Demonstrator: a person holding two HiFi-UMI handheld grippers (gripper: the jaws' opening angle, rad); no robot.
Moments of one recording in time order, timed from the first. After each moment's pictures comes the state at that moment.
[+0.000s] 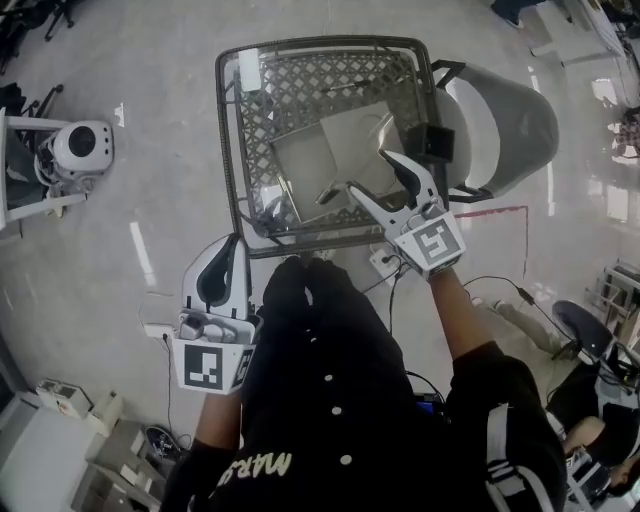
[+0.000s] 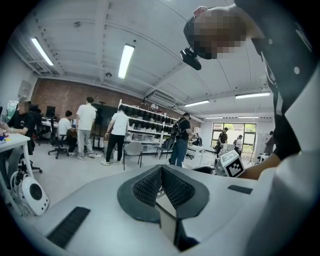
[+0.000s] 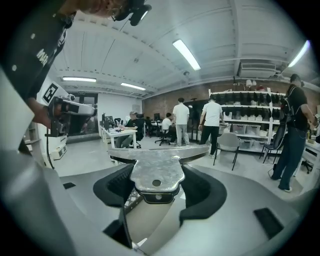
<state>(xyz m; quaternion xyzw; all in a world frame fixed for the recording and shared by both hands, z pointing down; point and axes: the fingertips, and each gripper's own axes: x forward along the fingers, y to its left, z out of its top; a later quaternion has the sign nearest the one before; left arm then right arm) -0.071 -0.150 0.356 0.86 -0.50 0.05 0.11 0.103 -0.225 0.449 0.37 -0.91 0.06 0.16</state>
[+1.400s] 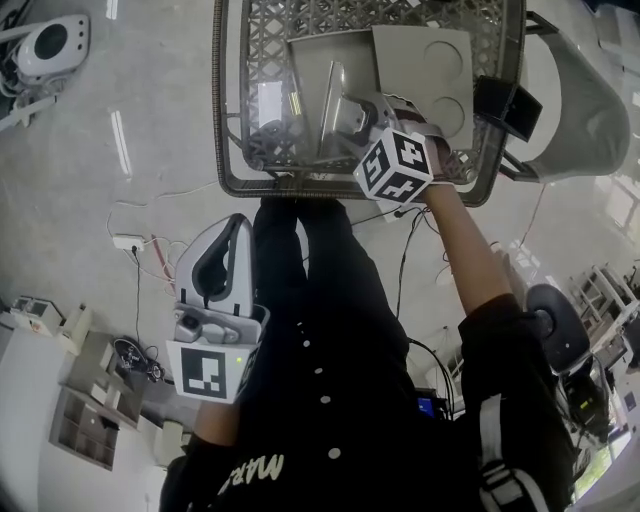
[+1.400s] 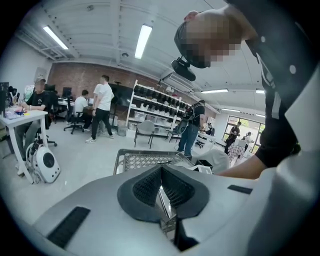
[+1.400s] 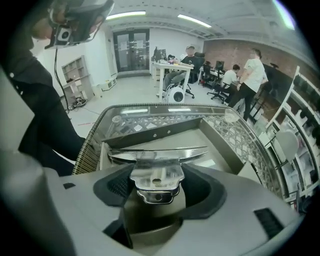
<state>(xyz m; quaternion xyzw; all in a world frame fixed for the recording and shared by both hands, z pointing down) -0.087 -0.118 0.502 0.80 -0.55 0.10 0.24 0.029 -0.187 0.748 0.06 -0.87 -0.01 0.50</state>
